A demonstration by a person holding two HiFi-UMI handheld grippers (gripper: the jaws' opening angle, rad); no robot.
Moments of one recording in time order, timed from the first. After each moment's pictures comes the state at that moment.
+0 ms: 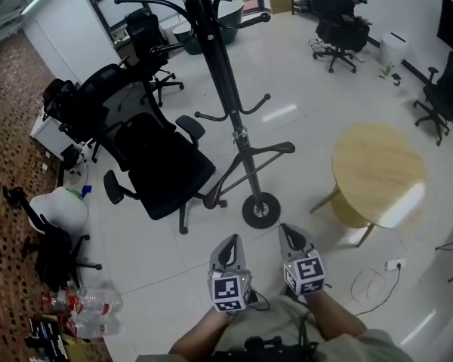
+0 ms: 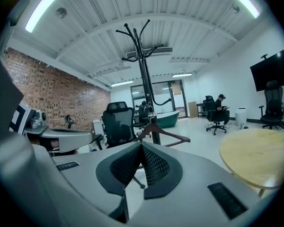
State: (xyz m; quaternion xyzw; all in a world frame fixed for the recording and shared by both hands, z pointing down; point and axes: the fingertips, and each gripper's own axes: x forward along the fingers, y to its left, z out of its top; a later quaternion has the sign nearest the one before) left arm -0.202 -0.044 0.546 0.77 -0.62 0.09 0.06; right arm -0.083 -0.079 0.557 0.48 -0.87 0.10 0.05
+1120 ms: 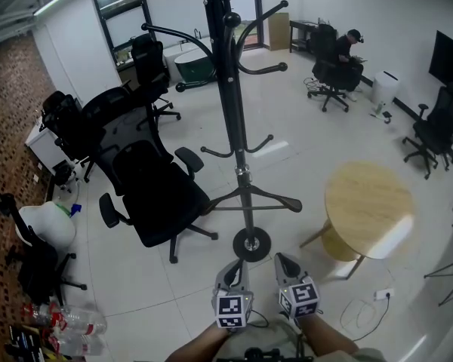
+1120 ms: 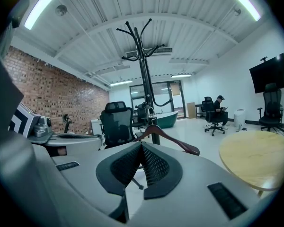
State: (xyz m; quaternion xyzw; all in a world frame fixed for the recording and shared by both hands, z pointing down) left arm -0.200 -0.053 0.545 0.80 -0.59 0.07 0.07; right arm -0.100 -0.074 0.544 0.49 -0.86 0.10 0.05
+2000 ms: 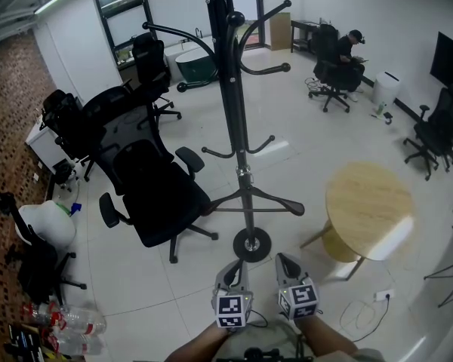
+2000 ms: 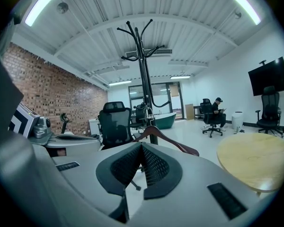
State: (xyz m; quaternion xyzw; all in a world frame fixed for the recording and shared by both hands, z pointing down) left arm -0.203 -0.063 0.551 0.80 -0.59 0.08 0.07; right arm -0.100 -0.085 0.540 0.50 -0.86 0.08 0.05
